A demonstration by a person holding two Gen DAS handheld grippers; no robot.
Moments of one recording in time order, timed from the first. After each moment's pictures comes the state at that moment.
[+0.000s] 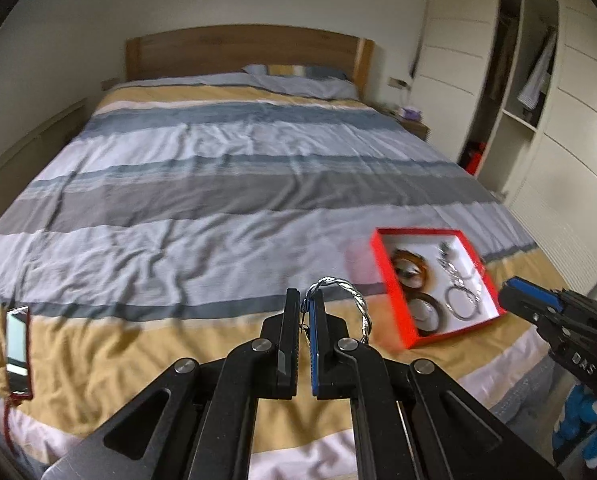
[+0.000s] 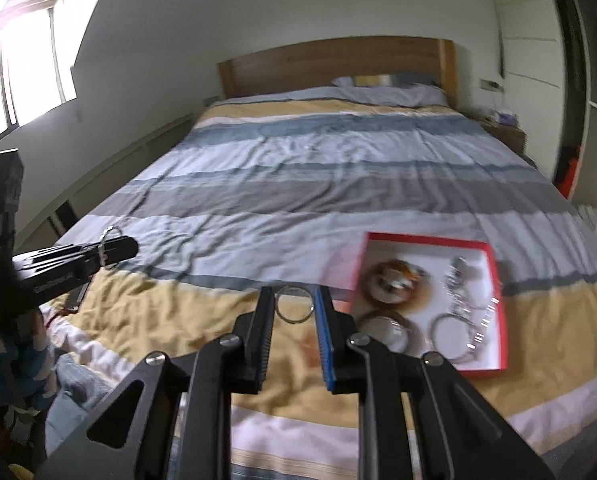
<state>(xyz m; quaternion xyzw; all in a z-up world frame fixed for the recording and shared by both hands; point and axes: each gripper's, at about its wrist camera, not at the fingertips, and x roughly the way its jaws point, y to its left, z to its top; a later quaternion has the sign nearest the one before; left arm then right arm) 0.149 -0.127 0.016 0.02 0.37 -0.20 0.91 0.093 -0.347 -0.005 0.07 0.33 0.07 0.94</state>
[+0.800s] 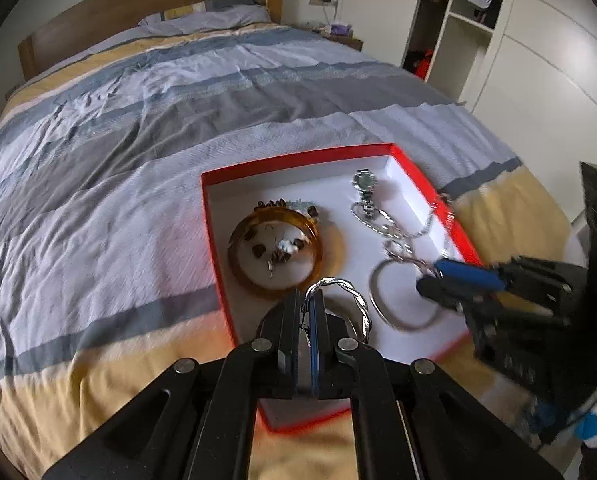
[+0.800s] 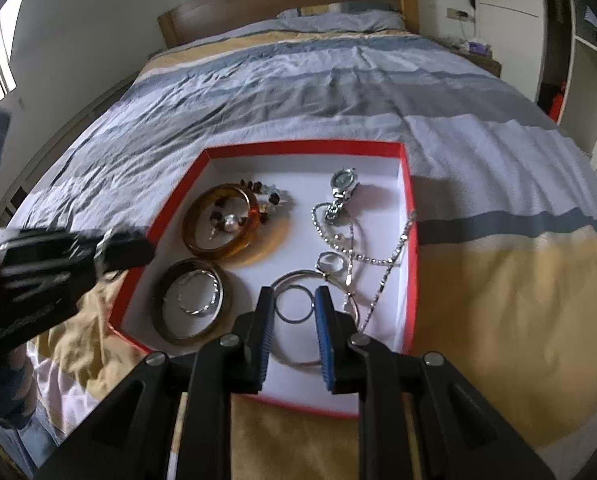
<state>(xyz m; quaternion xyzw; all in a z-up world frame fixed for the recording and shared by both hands) 0.214 -0.351 -0.095 0.11 0.46 -0.29 0.83 0.163 -0.496 -0.131 0.08 0.44 0.04 0.89</state>
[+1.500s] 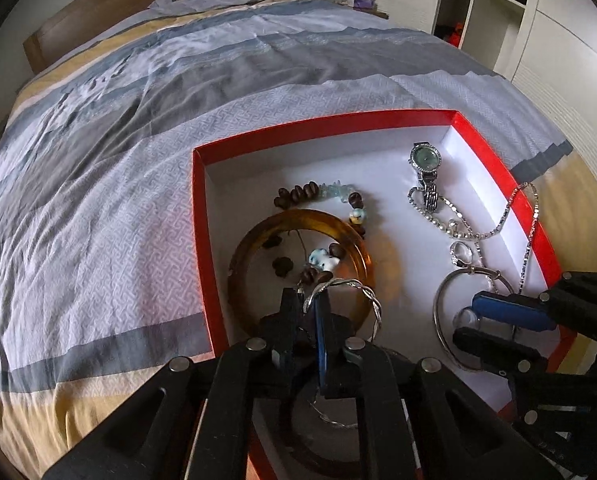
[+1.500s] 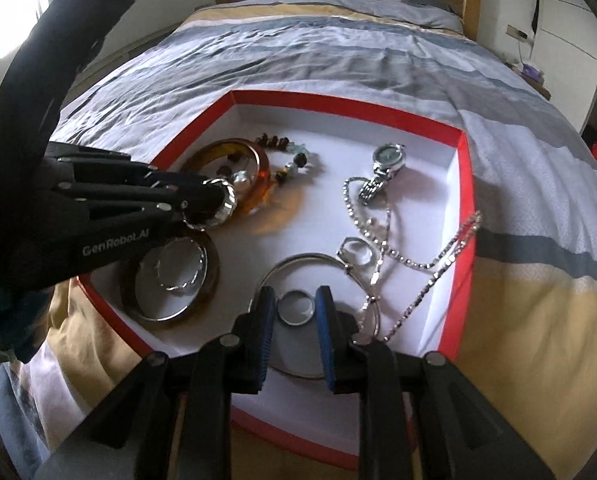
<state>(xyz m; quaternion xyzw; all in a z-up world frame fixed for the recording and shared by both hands) 0.254 -0.370 -0.143 0.14 0.48 -0.24 0.83 0.180 -0.483 -0.162 0.00 0.47 0.11 0.87</state>
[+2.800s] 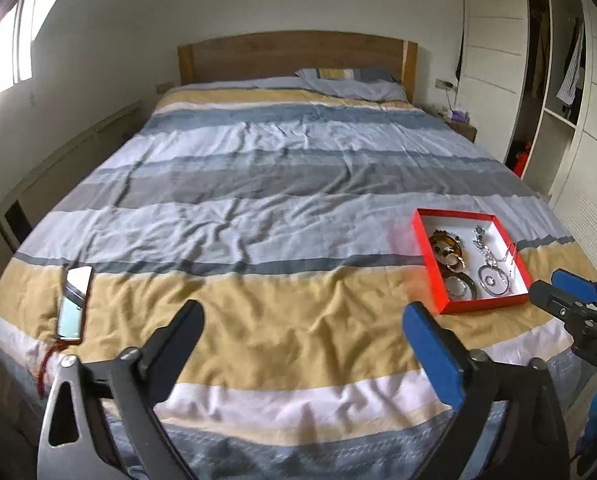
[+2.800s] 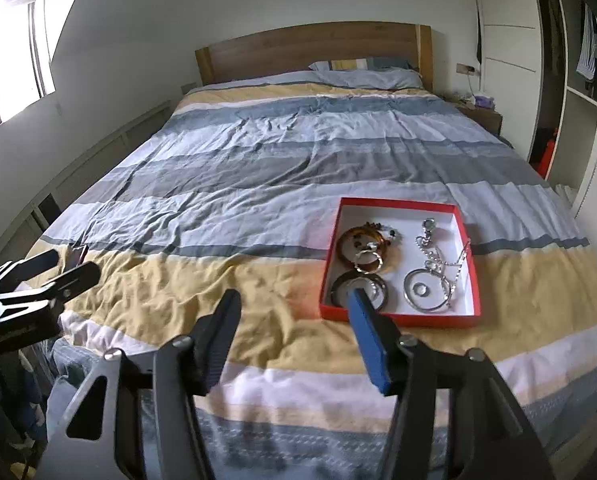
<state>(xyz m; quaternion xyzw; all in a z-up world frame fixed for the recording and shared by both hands) 0.062 -0.091 0.026 0.04 0.35 -0.09 0.93 0.045 -0.330 -0.001 0.06 0.36 0.03 0.93</state>
